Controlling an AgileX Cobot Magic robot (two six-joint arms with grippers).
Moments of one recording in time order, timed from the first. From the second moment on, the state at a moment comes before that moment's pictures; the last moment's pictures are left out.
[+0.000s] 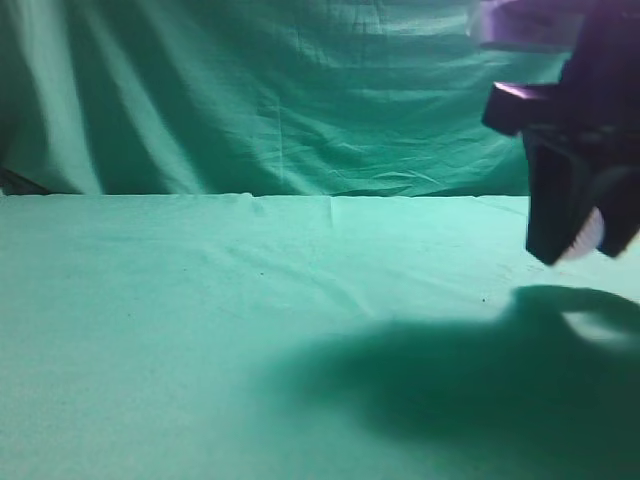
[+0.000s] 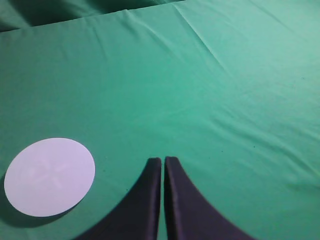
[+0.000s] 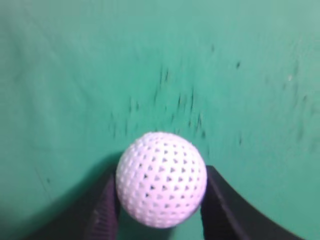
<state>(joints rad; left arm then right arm) 0.06 0.64 -0.58 -0.67 0.62 0.76 0.52 1.60 -0.76 -0.10 0.48 0.11</state>
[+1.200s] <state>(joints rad) 0.02 0.50 -0.44 -0.65 0.54 0.76 0.63 2.08 -1.64 0.11 0.82 -0.21</state>
